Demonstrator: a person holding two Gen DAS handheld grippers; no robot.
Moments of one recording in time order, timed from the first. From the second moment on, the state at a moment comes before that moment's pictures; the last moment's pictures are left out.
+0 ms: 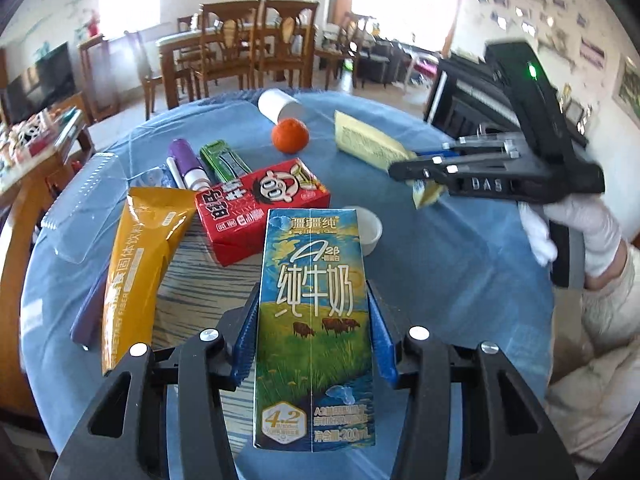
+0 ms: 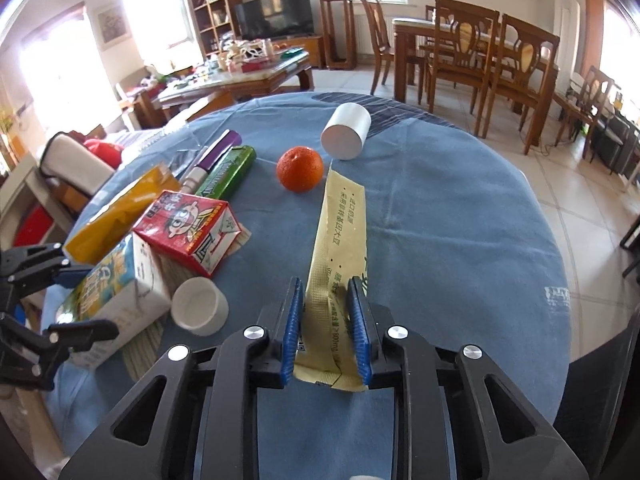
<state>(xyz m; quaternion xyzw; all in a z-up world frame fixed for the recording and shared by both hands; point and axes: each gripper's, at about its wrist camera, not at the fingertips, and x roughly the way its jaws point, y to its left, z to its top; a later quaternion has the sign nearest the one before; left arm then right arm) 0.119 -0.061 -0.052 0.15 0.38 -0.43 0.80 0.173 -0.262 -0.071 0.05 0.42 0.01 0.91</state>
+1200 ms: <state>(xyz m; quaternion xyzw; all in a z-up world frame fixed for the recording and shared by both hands) 0.015 -0.254 -0.012 0.08 0.33 -0.56 0.75 -0.053 -0.469 -0.008 0.19 0.30 -0.04 0.94</state>
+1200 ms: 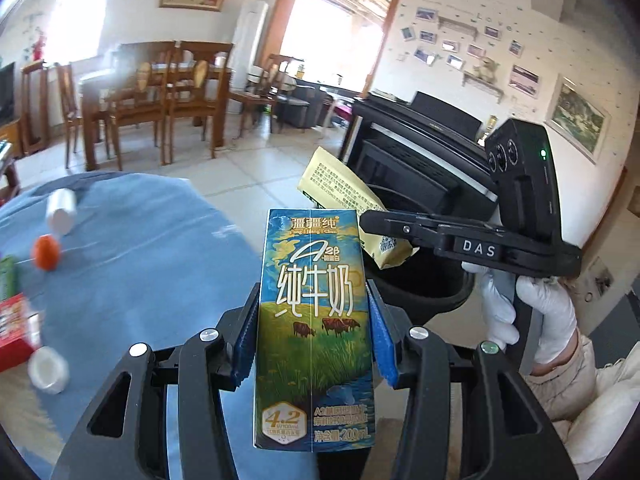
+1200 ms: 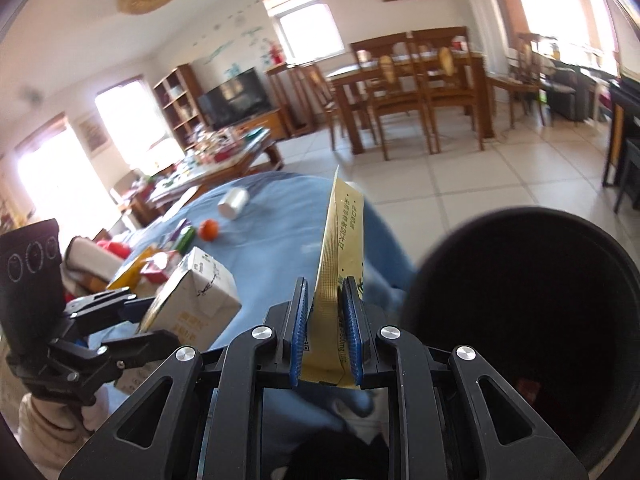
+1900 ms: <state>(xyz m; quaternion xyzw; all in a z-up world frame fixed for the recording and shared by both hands) -0.009 -0.412 -0.054 0.09 0.36 -0.62 0.69 -0.167 -0.610 -0.075 0.28 0.29 -0.17 0.90</state>
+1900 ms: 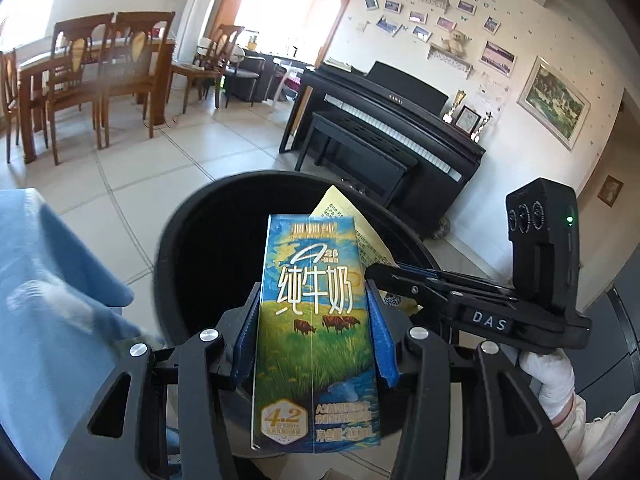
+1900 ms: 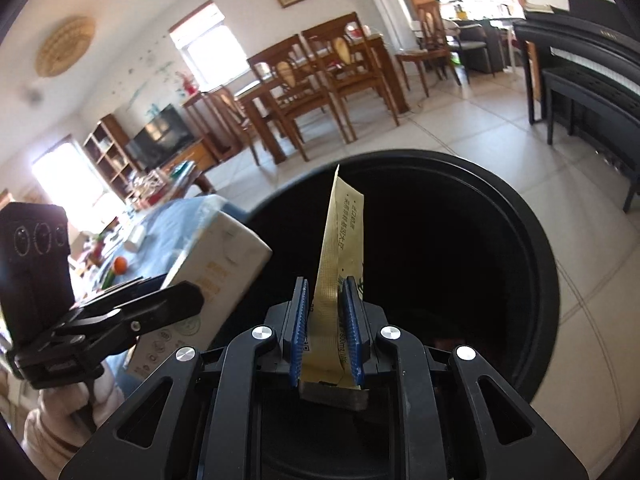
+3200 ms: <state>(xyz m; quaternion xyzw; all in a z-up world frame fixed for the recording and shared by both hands) 0.016 -0.243 -0.008 0.03 0.30 -0.53 0.79 -0.075 -0.475 -0.016 0.19 0.29 -0.08 0.93</state>
